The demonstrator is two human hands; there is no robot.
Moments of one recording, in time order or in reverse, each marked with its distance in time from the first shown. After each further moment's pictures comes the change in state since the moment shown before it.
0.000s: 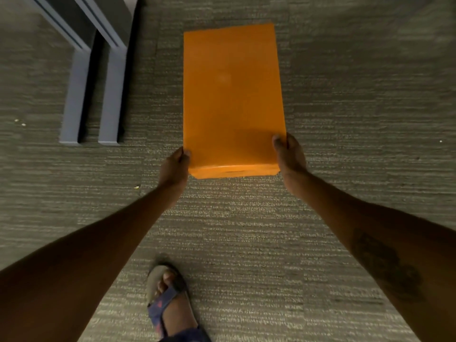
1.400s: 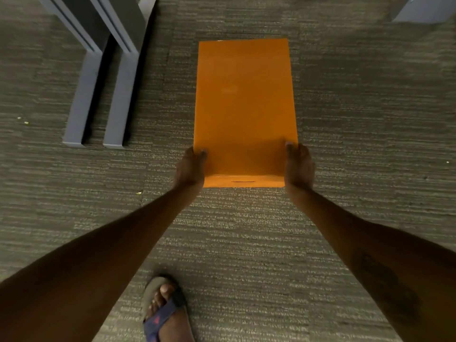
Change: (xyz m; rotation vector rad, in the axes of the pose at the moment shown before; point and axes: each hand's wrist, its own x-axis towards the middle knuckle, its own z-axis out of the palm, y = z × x) left_hand 0.022 0.003 0.015 0.001 0.061 0.022; right_hand 0.004 0.004 0.016 -0.257 0.235 -0.144
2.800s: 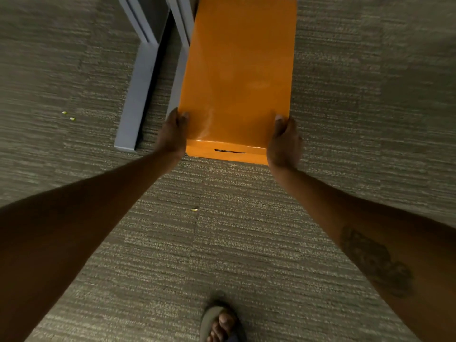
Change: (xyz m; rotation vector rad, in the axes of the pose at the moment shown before) left_hand 0.171 -0.043 -0.185 0.024 0.108 0.077; right_hand -0.005 -0.147 0.211 -0.075 0.016 -0.153
